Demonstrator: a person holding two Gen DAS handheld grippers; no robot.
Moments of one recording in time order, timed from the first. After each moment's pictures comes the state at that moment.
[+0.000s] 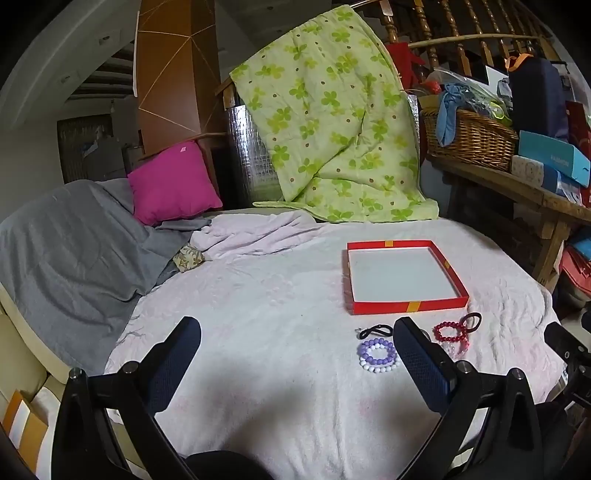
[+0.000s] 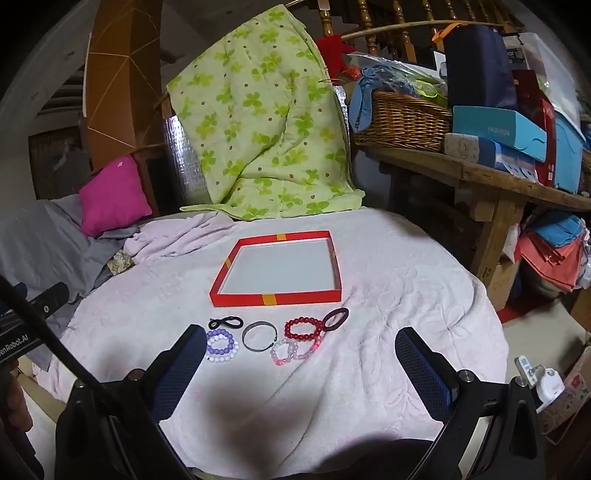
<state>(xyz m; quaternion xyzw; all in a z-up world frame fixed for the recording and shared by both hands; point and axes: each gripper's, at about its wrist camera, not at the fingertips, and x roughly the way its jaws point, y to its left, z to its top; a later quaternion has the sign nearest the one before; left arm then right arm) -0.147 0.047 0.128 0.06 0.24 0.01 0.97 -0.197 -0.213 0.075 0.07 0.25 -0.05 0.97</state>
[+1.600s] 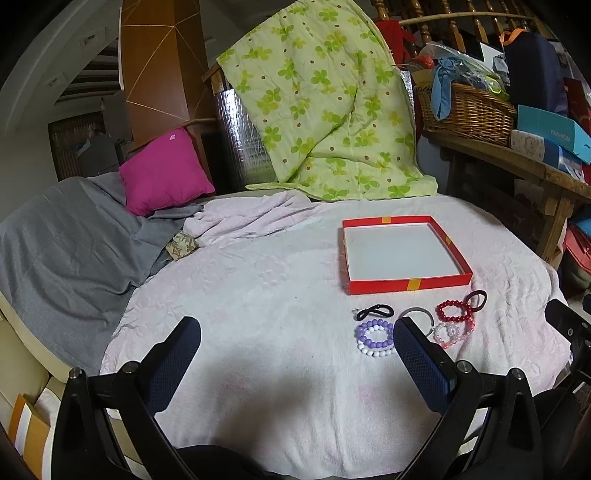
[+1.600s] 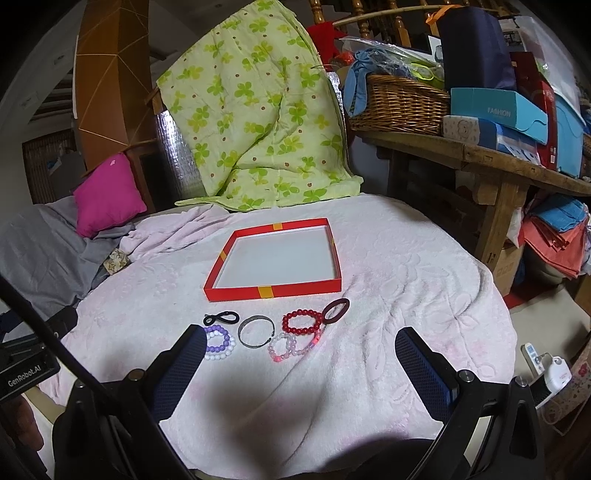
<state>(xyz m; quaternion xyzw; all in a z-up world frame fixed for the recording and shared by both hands) -0.125 0.031 0.107 0.08 0.28 0.01 0.96 -0.180 -0.219 0.059 0.09 0.29 -0.05 0.95</state>
